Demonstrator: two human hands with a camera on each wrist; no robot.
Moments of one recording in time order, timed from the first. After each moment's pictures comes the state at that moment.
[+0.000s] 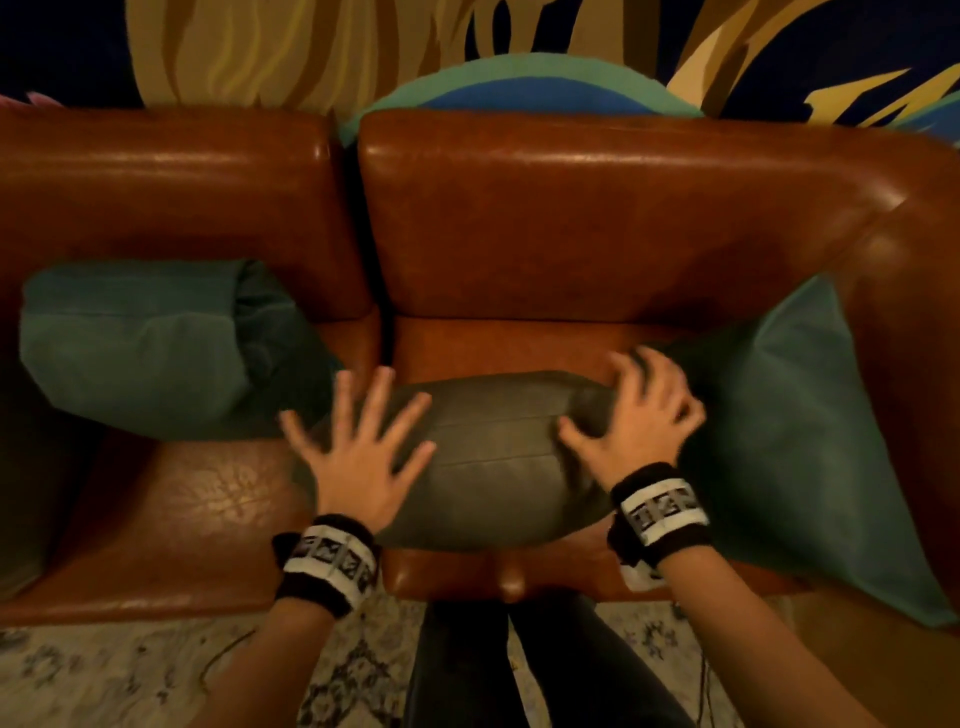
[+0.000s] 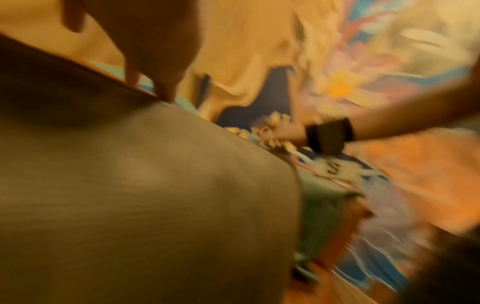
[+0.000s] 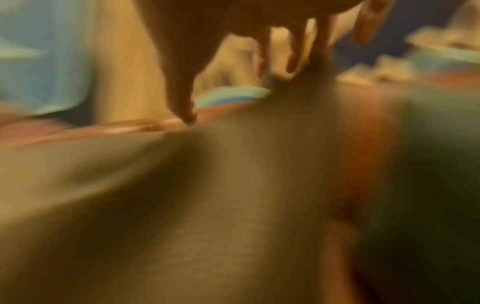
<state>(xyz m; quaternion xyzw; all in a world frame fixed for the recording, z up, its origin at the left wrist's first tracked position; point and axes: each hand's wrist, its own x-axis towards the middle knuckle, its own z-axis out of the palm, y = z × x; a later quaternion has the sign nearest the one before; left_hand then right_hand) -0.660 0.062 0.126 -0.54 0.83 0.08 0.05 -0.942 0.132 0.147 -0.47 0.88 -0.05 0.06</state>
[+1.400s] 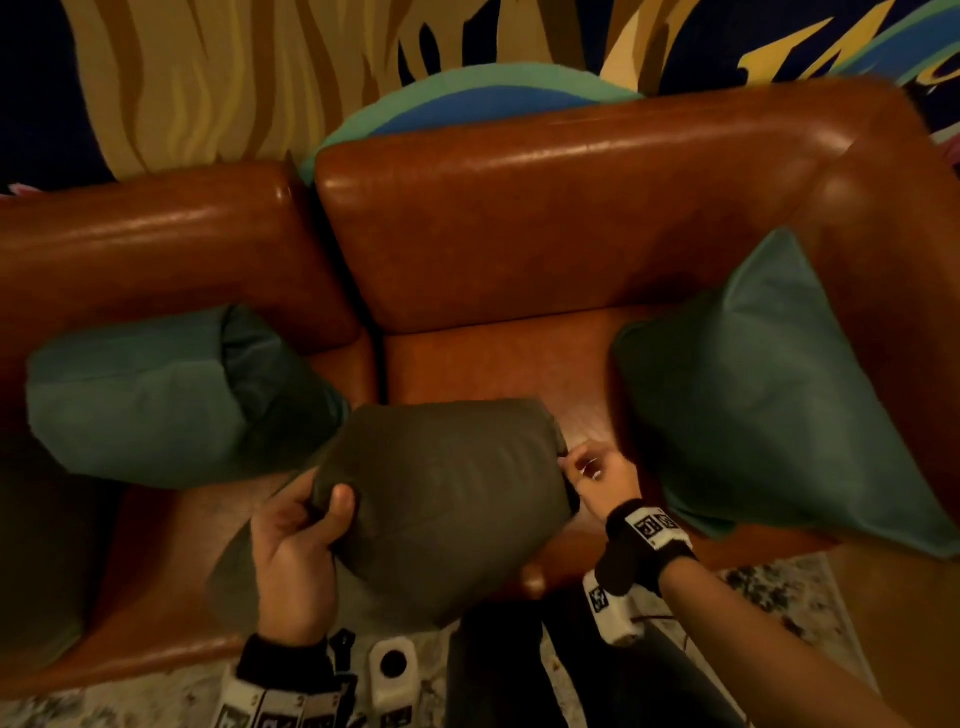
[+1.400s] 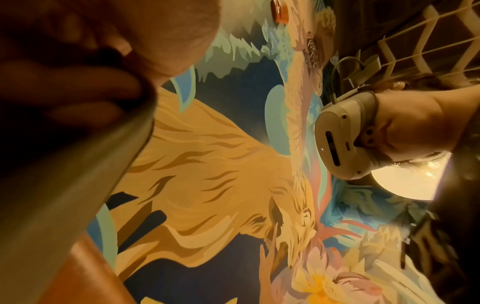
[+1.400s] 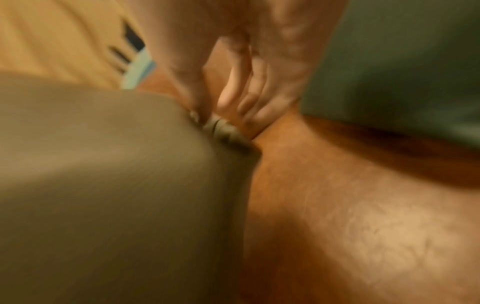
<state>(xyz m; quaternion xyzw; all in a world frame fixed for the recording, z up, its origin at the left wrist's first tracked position) -0.657 0.105 0.243 -0.53 0.46 0.59 -0.40 -0.928 0.190 0.074 -0.24 0.84 -0.27 0.41</state>
